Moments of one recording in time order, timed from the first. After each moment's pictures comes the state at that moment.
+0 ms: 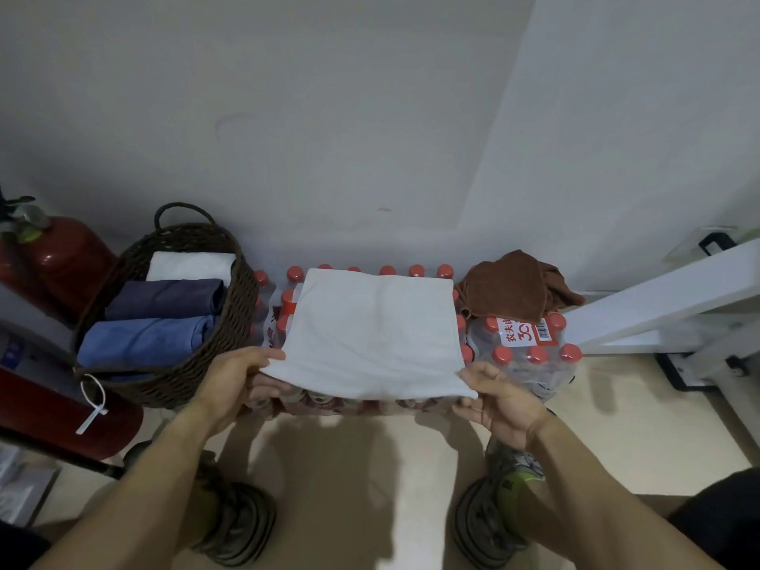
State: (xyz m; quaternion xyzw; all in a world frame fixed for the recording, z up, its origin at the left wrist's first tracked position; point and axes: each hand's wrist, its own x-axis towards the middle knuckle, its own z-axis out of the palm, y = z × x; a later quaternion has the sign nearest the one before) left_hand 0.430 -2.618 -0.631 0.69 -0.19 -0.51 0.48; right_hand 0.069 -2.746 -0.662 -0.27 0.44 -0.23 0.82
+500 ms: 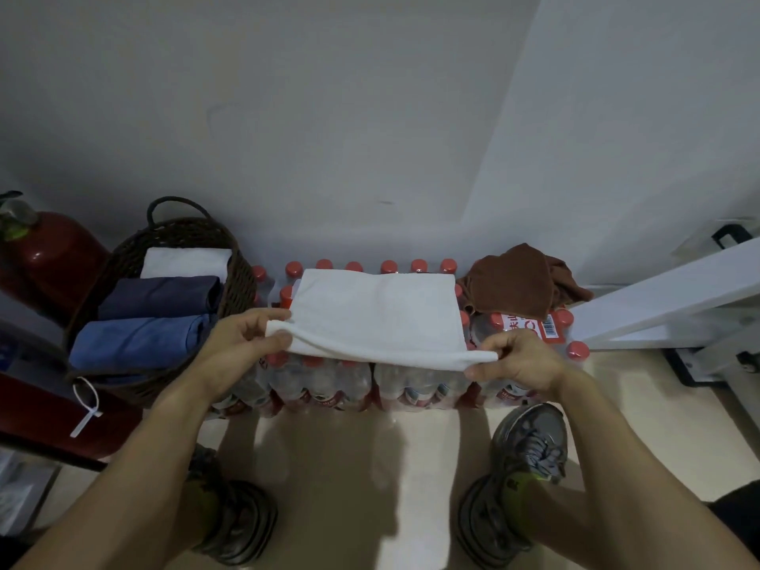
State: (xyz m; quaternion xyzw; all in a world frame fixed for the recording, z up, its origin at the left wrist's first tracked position) left_hand 0.437 -2.643 -0.602 0.70 -0.40 -0.42 0.41; right_hand 0.065 -2.791 -0.611 -0.64 0.51 -0.08 0.57
